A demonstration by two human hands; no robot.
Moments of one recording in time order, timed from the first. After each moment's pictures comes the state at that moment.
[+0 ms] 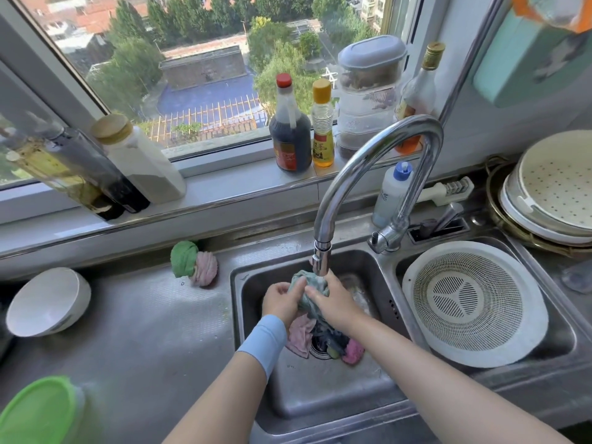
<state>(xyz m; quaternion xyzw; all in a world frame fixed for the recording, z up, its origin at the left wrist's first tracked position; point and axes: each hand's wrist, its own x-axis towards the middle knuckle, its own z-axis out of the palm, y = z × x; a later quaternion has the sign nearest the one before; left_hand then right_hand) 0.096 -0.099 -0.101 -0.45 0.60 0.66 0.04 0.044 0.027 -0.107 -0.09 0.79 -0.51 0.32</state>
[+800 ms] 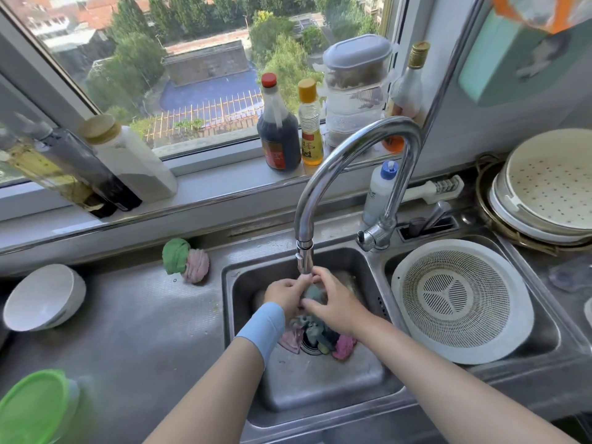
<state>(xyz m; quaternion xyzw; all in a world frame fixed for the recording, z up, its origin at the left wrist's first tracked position) 0.077 -0.076 -0.085 -0.45 0.62 0.64 0.11 0.035 0.067 -0.103 -0.20 0.81 -0.45 0.31</state>
